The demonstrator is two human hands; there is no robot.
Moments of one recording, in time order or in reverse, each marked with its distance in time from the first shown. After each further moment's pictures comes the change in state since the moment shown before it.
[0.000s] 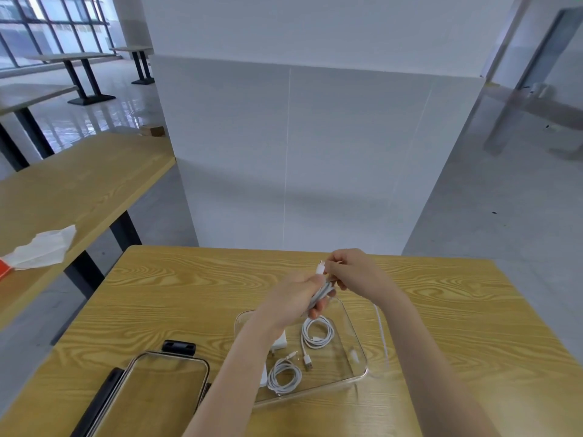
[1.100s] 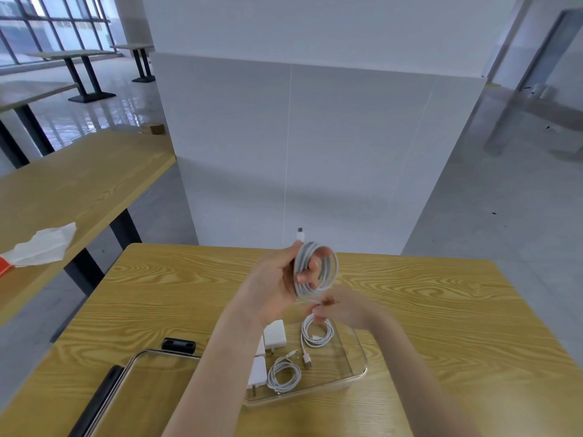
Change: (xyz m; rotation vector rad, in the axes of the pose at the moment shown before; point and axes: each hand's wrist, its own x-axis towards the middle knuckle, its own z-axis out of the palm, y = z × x) left_hand -0.006 0.018 -0.019 -0.781 -0.137 0.136; right_hand -0.002 0.042 0.029 -0.193 -0.346 -0.039
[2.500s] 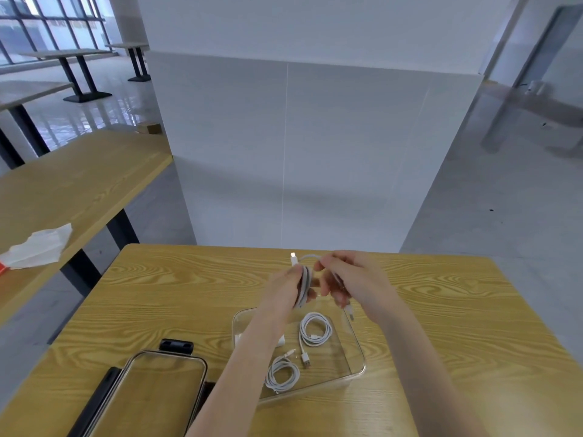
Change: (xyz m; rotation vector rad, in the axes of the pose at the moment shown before) left_hand 0.019 -0.041 -0.011 0.500 0.462 -0.059; right_hand -0.040 -0.060 -0.022 0.600 0.347 0.010
